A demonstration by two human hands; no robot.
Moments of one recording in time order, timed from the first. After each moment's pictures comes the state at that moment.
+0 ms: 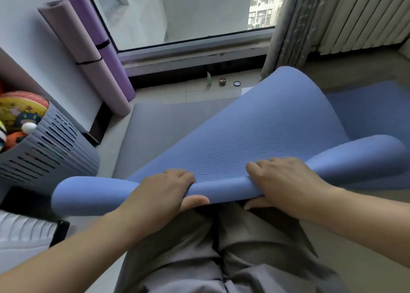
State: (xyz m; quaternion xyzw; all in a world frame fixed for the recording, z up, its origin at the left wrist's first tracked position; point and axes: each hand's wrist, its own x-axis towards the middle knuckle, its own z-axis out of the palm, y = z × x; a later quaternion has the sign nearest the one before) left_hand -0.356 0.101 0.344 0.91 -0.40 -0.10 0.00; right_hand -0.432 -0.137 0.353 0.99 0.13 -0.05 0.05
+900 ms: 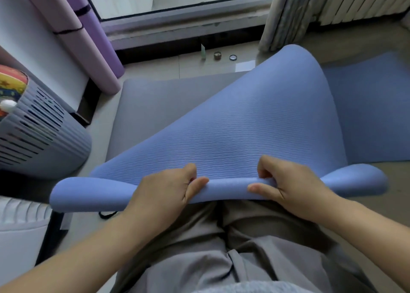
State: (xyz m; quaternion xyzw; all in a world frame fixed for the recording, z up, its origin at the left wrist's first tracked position) left_hand -0.382 0.110 0.318 0.93 -0.34 -0.11 0.09; right_hand -0.471 -0.135 0.297 0.96 0.01 -0.02 -0.28
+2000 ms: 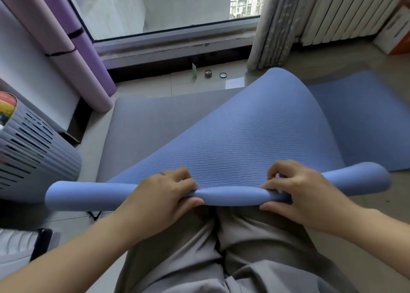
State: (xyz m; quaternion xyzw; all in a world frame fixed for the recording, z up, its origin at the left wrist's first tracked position) left_hand -0.342 0.110 0.313 0.85 -0.51 0.01 0.15; right_hand -0.467 -0.172 0.307 0.97 0.12 0.09 -0.17
